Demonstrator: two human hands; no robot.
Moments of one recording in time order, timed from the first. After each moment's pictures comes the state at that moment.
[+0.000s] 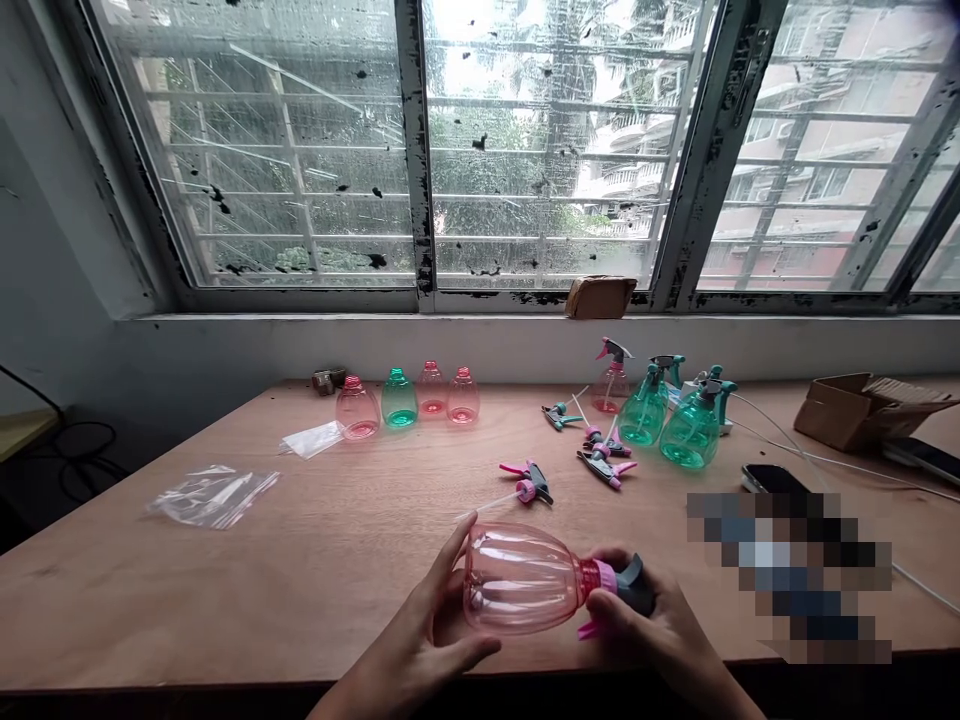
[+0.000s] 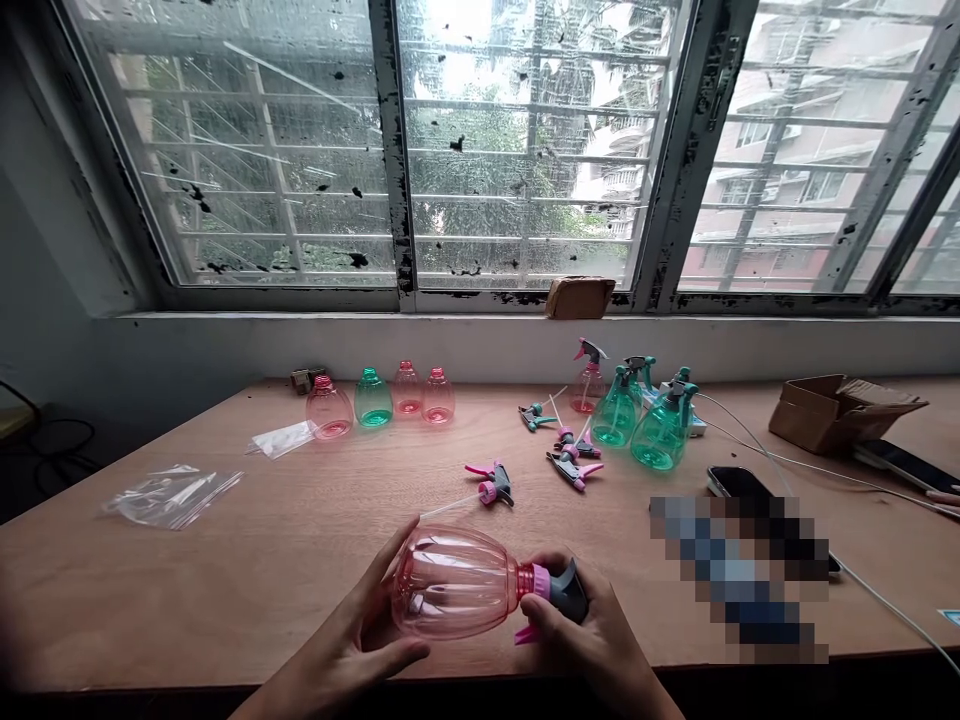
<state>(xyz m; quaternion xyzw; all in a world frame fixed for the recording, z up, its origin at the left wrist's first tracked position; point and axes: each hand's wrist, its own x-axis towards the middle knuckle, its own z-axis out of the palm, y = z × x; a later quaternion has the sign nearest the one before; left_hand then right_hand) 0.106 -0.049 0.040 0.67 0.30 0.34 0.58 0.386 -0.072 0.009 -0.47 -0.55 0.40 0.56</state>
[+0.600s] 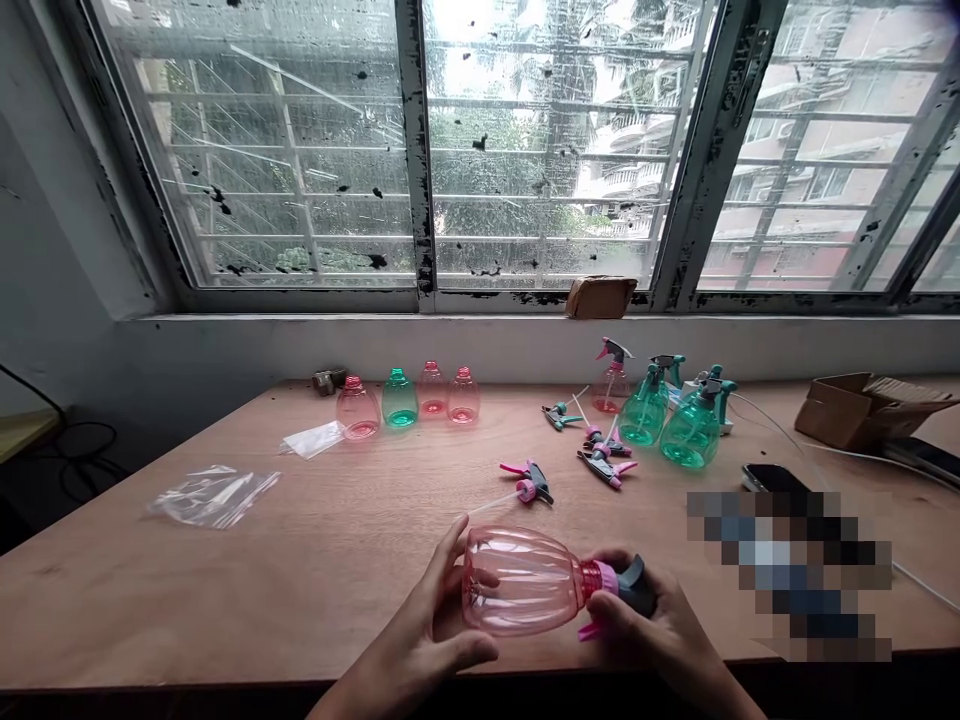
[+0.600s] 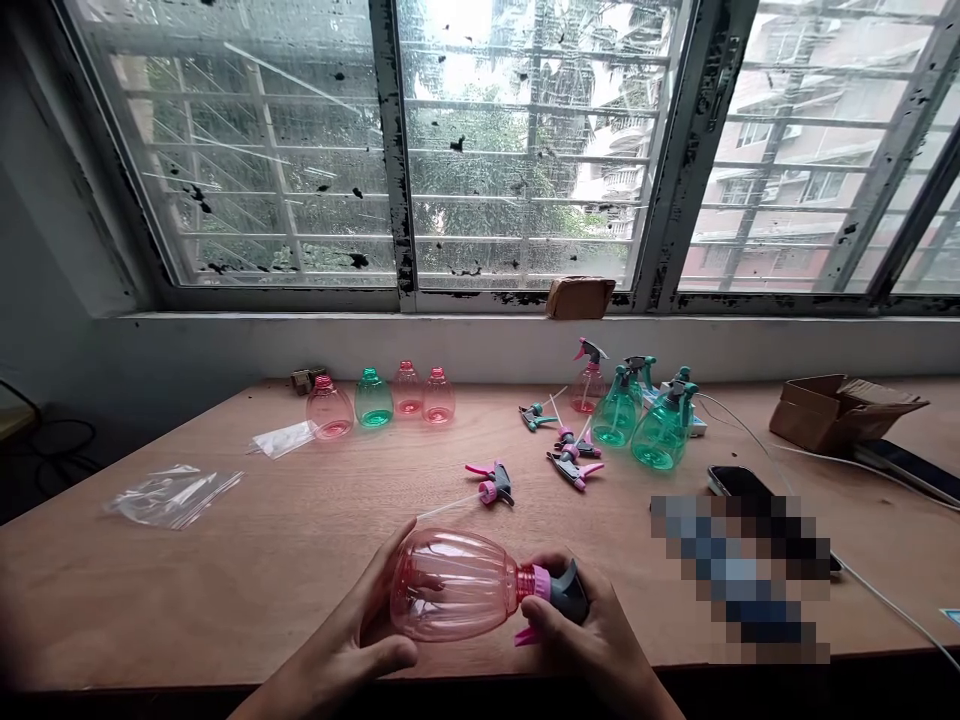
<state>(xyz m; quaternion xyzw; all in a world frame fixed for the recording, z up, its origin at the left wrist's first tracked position) 0.103 -0.047 0.033 0.65 0.31 0.35 0.60 0.386 -0.073 0.008 -0.45 -0.53 0.42 0.58</state>
